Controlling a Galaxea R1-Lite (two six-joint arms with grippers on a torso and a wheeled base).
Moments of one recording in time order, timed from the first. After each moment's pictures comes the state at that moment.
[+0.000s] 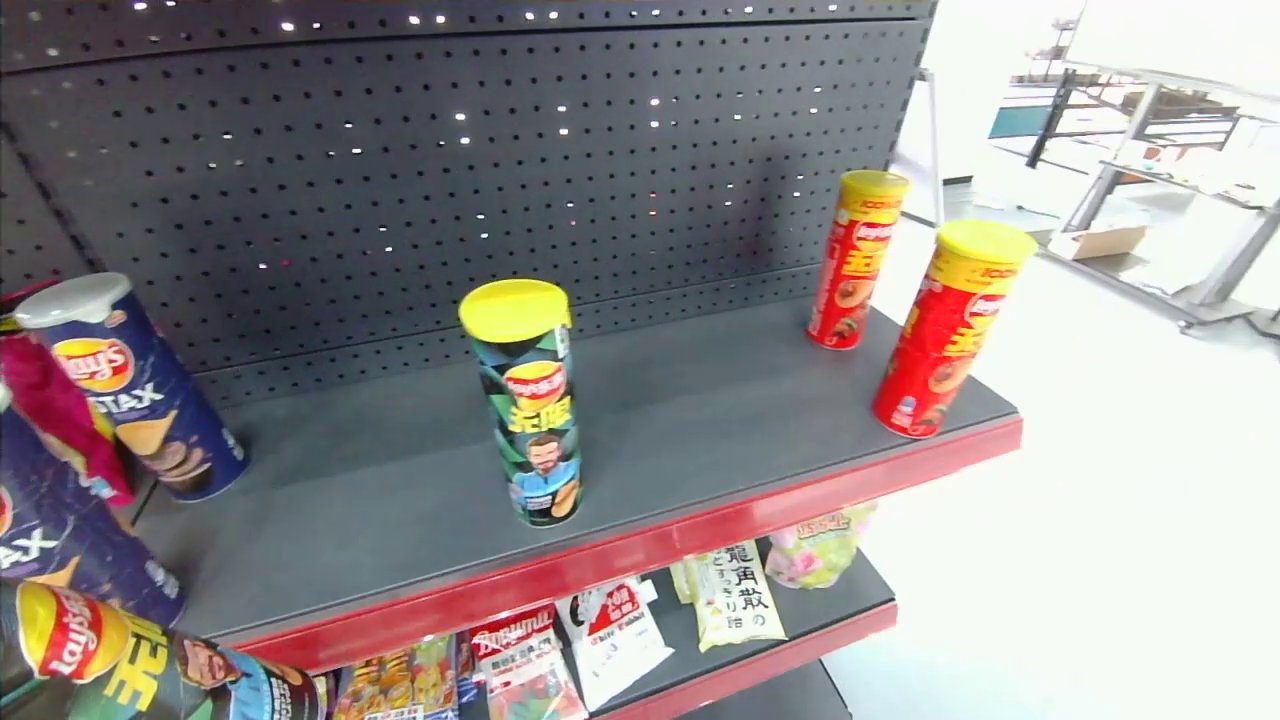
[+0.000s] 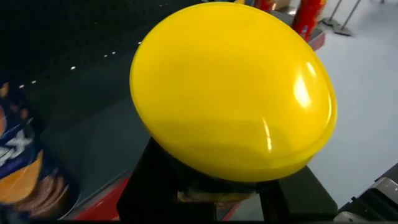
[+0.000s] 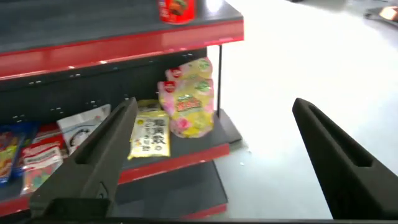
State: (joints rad) left arm -0.24 0.45 -0.37 -0.05 -0.26 -0.02; right arm 0.00 0.00 0.00 0.00 0.00 0.00
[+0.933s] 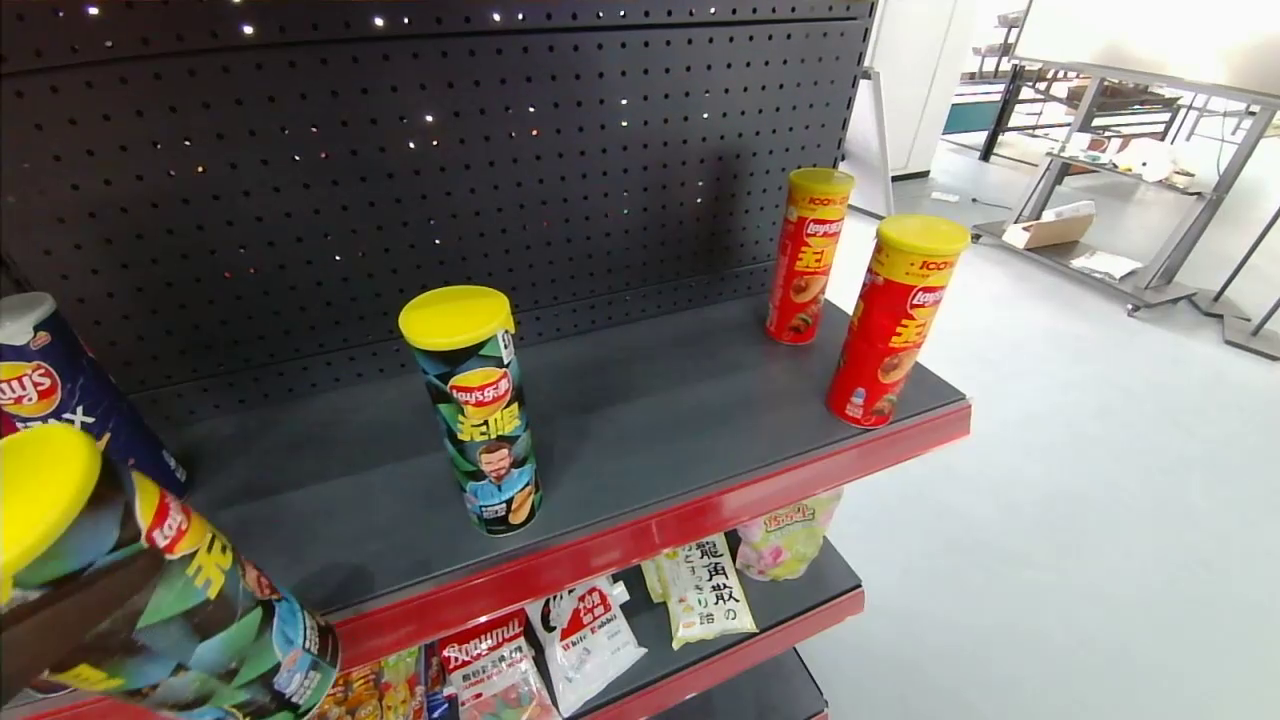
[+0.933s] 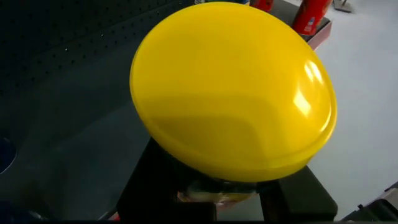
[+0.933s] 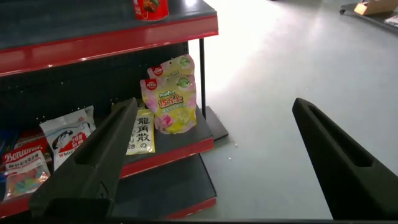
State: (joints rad) left arm -0.24 0.72 -0.50 -0.06 -0.22 -0.02; right arm 0.00 0.00 0.00 0.00 0.01 0.00
